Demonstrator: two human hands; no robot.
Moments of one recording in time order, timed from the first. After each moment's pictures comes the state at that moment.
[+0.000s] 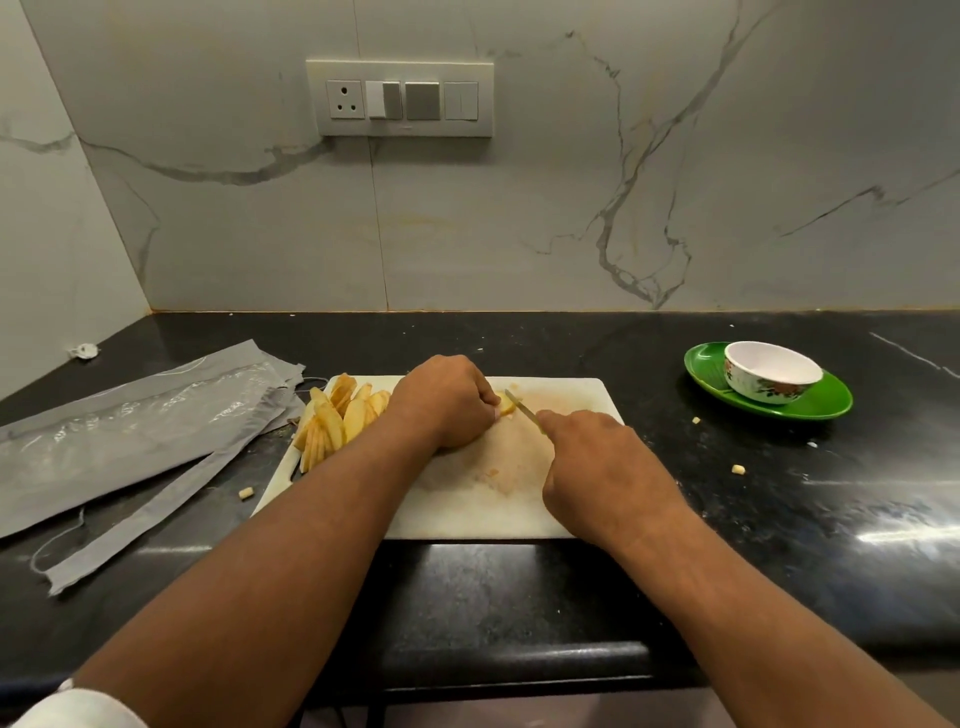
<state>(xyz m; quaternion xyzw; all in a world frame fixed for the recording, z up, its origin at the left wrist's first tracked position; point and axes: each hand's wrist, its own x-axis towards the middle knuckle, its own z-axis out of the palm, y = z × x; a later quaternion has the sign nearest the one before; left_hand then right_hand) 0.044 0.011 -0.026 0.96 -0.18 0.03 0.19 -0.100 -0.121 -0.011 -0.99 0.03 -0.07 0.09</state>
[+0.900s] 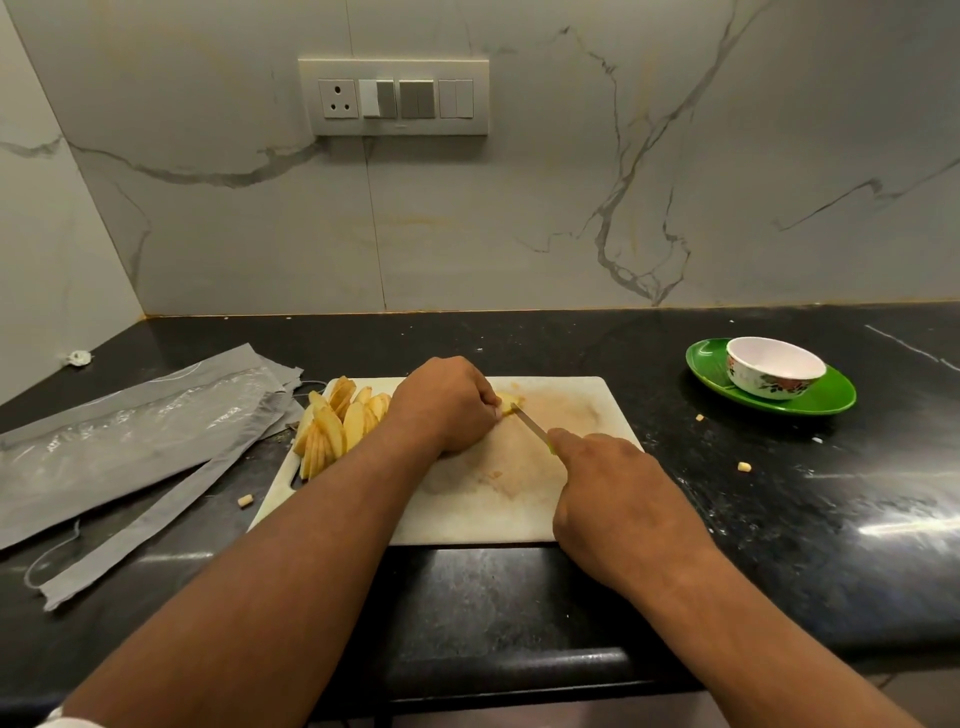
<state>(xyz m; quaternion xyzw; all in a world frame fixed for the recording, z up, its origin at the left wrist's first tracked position) 0.044 0.013 -0.027 0.96 -0.18 0.05 0.21 -0.125 -0.116 -0.016 -0.99 0.04 -0.08 0.11</state>
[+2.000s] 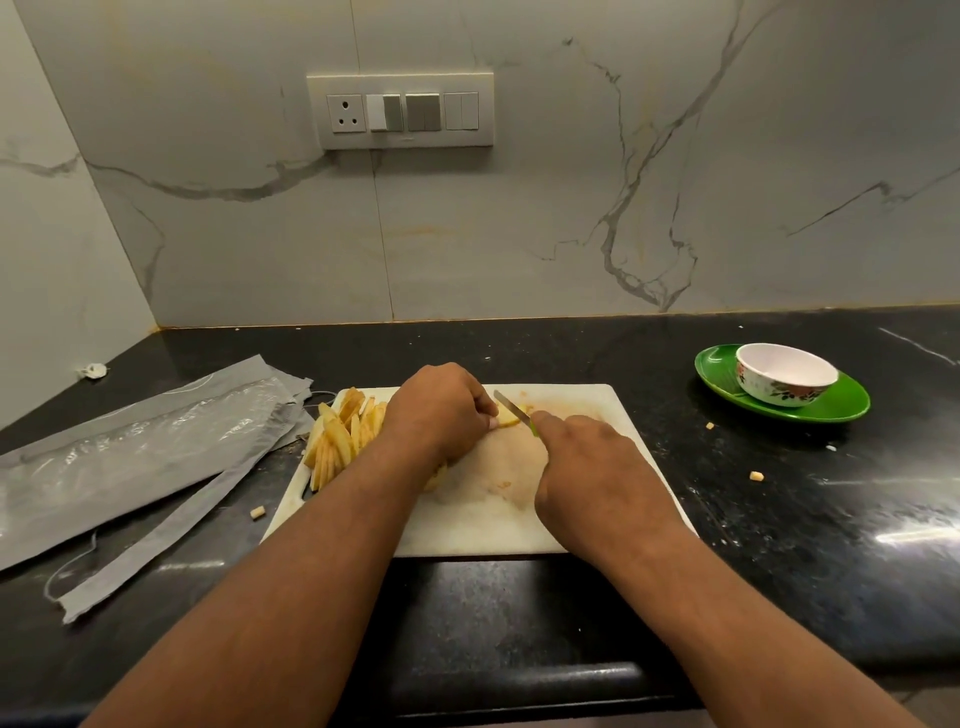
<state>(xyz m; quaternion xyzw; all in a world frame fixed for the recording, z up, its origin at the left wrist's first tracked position) 0.042 0.022 -0.023 0.96 -0.15 0.04 0.21 -0.099 -0.103 -0.013 -0.98 0.03 -0.13 0.14</state>
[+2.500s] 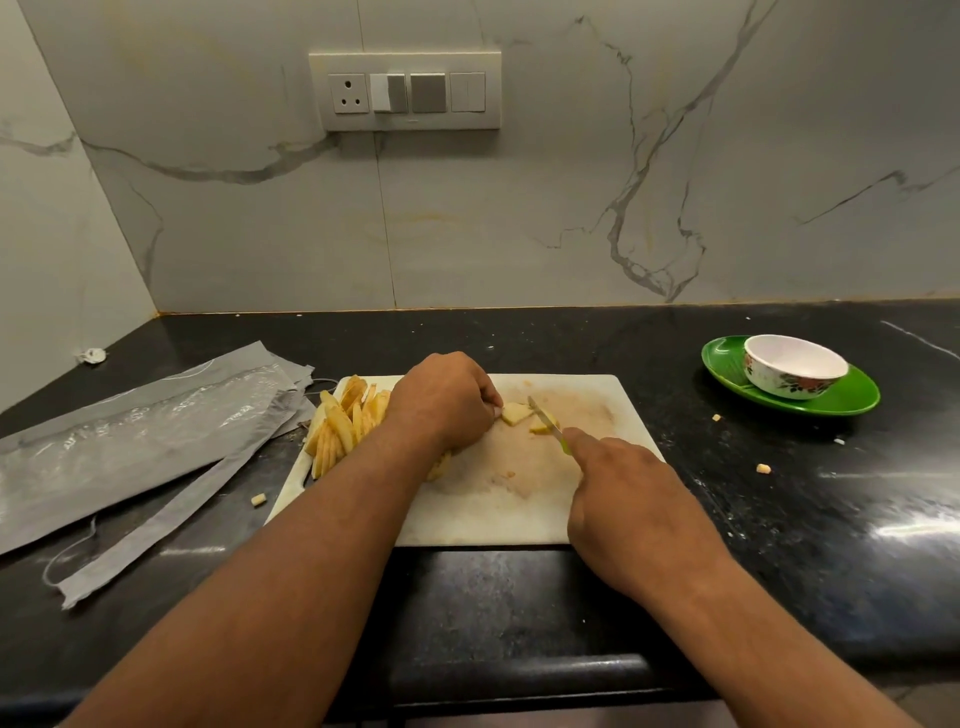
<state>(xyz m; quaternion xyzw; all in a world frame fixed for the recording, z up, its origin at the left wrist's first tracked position) 0.041 0.023 -0.023 0.96 -0.16 0.05 0.21 -0.120 -0.118 -0.027 -0.98 0.03 -0.11 0.15</state>
